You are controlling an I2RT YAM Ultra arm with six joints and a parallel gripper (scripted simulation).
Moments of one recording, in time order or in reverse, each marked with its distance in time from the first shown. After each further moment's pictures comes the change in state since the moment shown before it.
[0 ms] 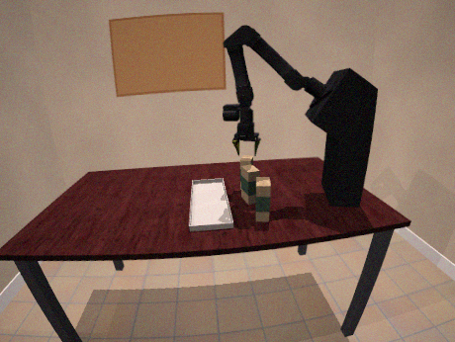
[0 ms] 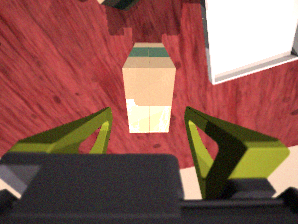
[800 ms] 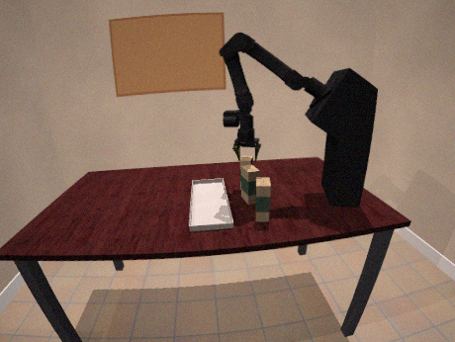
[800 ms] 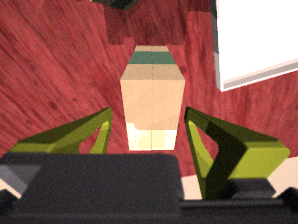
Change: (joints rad) arm 0.013 0.127 0.042 0.074 0.010 0.006
